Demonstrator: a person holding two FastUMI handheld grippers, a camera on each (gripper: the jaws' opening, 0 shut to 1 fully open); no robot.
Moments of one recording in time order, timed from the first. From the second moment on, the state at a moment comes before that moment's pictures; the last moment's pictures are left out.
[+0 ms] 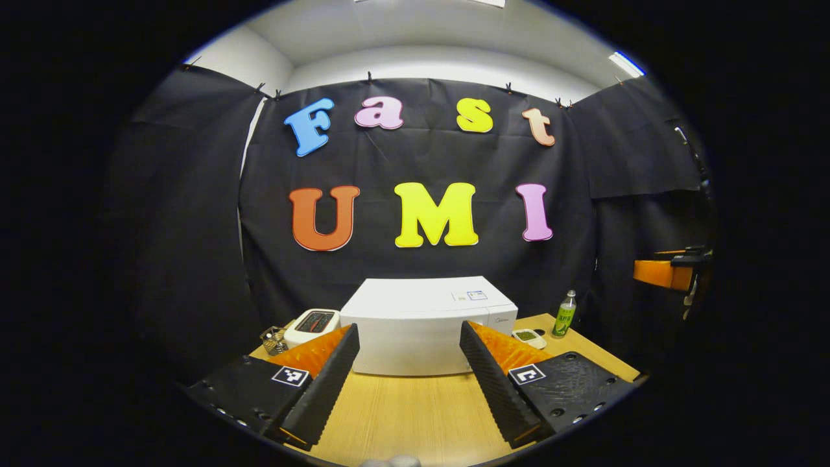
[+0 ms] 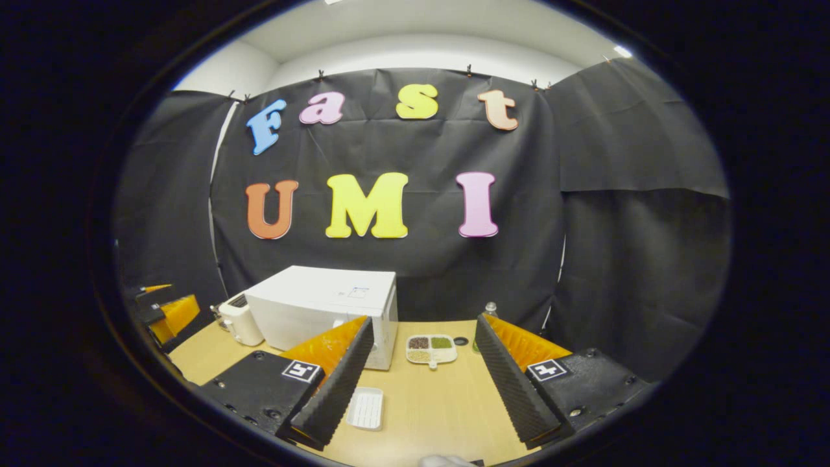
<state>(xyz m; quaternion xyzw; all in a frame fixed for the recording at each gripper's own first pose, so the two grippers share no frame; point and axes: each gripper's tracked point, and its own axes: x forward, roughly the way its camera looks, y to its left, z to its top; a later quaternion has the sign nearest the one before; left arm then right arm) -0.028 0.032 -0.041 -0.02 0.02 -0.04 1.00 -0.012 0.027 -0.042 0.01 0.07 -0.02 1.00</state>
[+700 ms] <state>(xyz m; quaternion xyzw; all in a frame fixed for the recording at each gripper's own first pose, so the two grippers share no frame) -0.053 0.056 0.016 -0.01 -0.02 -0.02 1.00 -0.035 0.048 -0.015 0.03 0.05 -0.02 1.00</state>
